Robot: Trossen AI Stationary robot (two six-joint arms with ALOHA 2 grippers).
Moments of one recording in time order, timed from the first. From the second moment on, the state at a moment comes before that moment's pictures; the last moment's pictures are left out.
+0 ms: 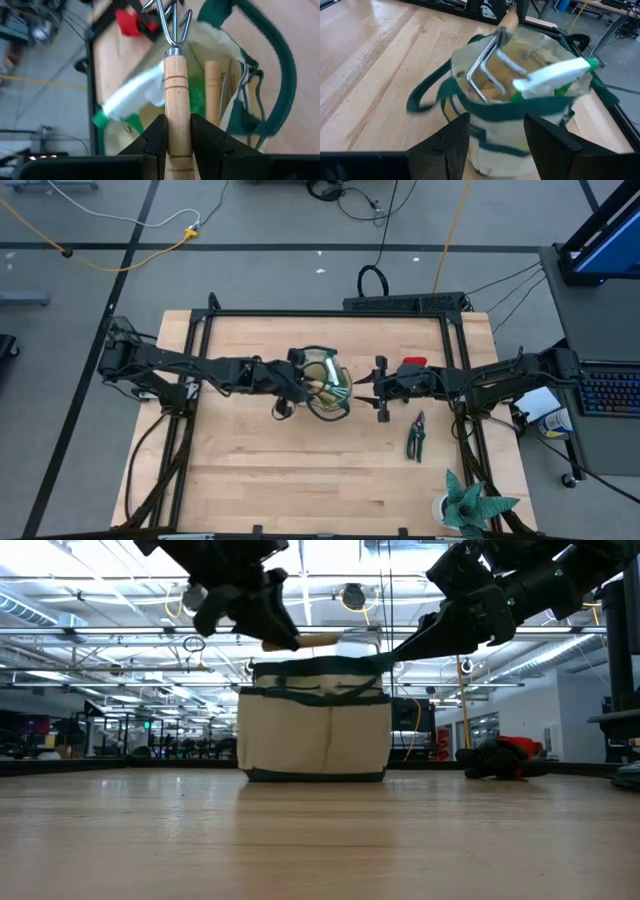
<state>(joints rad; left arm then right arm) -0.02 1.46 1.01 -0.21 -0.27 0.66 -0.02 1.20 0.51 0.30 0.05 -0.22</state>
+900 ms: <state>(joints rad) 0.04 1.52 1.01 -0.14 -0.13 0.56 -0.02 1.20 0.47 0.31 0.05 -0.19</state>
